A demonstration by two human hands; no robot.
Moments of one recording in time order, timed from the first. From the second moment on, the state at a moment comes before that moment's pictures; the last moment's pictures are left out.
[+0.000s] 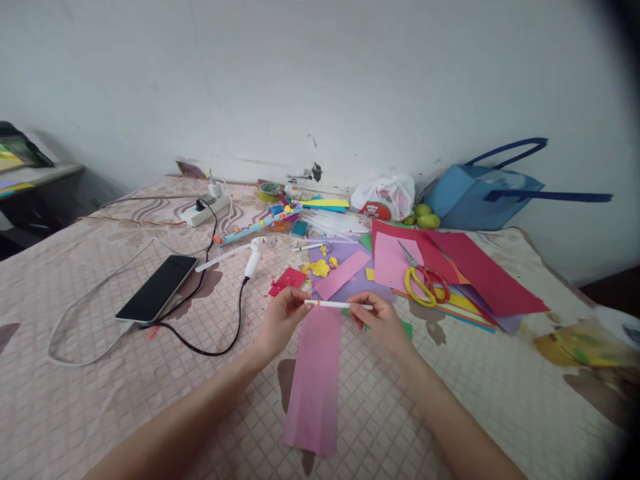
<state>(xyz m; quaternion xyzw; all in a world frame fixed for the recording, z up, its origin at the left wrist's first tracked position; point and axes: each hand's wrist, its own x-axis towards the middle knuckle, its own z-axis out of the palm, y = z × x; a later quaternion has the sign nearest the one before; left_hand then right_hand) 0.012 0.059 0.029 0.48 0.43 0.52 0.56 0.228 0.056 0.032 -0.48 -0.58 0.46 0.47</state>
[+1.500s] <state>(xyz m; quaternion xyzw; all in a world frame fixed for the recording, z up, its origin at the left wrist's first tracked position) -0.004 0.053 0.019 0.71 0.51 0.33 0.36 0.204 0.066 0.012 -0.55 -0.73 0.27 0.31</state>
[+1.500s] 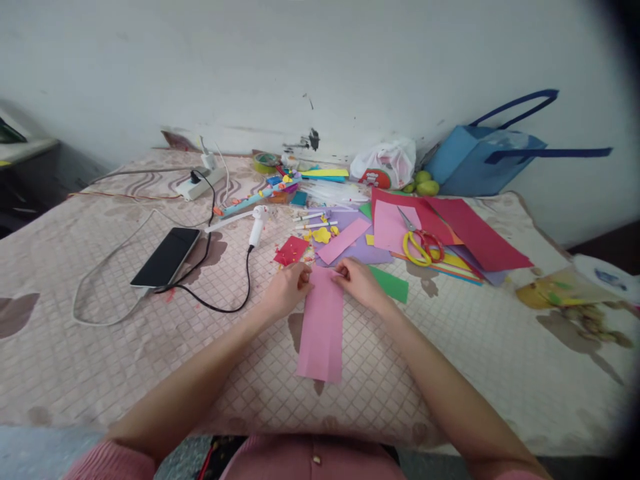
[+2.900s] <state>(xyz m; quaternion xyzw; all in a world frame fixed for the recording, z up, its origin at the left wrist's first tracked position) -0.011 0.067 0.023 0.68 0.45 0.25 0.52 0.213 0.045 0.017 -0.48 -0.56 0.57 0.36</state>
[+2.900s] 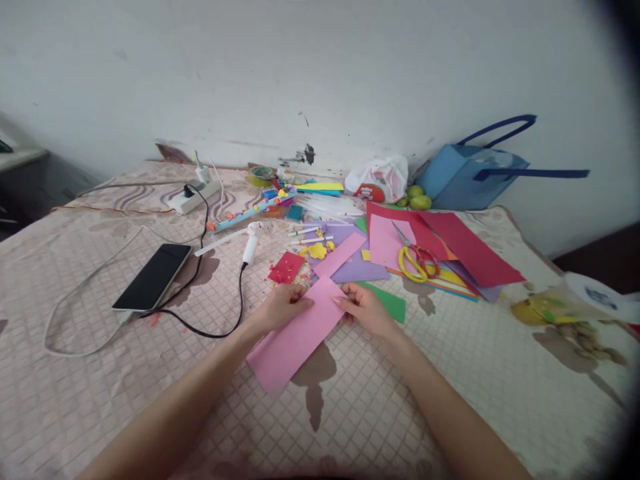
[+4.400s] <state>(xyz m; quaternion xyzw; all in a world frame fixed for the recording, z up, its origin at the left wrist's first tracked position) 0.033 0.052 0.021 0.40 0.40 0.40 0.72 0.192 0.028 0.011 -0.50 -0.34 0.60 0.53</state>
